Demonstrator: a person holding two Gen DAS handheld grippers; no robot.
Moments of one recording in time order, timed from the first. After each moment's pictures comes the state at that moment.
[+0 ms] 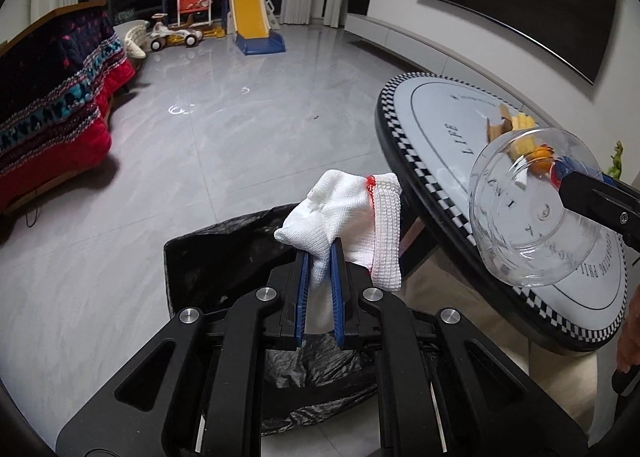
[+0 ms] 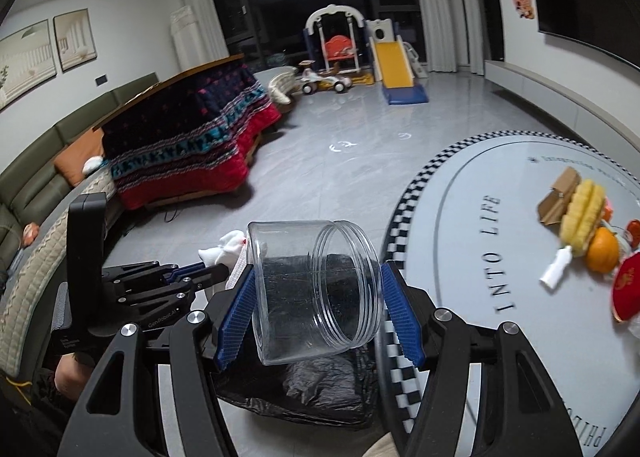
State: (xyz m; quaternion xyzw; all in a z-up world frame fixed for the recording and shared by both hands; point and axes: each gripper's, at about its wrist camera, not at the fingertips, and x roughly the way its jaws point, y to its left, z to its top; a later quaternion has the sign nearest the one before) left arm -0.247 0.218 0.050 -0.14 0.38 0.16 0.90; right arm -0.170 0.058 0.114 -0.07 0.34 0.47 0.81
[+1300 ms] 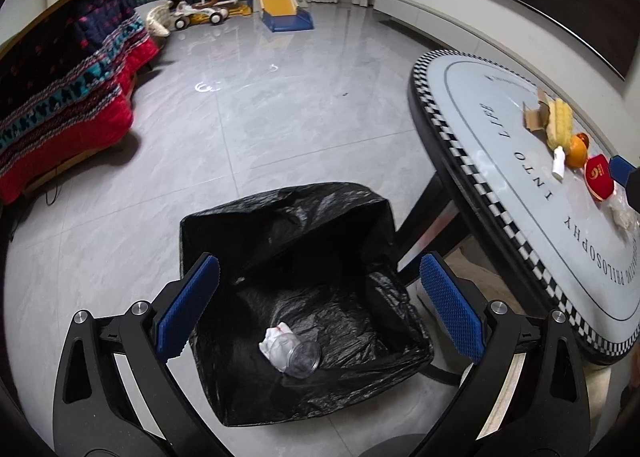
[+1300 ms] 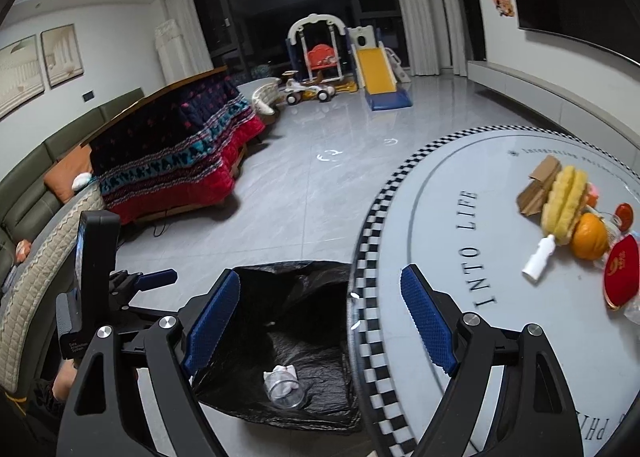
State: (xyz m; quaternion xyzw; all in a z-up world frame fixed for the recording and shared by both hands) left arm -0.233 0.207 0.039 -0.13 0.42 0.20 0.88; right arm -0.148 0.027 0.108 -0.04 0.33 0.43 0.84
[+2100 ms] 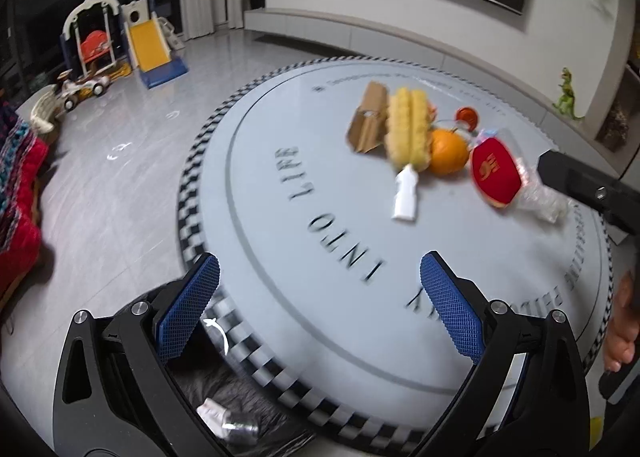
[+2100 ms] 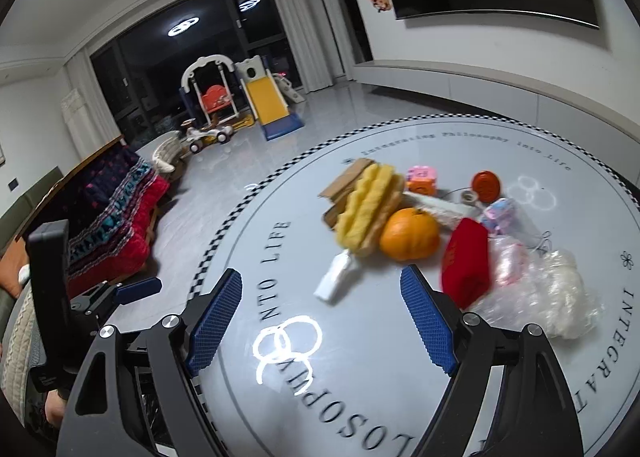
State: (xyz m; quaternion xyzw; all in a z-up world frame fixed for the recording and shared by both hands) left arm -0.080 0.060 0.086 -0.03 0.39 0.02 0.92; right arm -0.038 -0.127 0.111 0.05 0.34 0.28 0.90
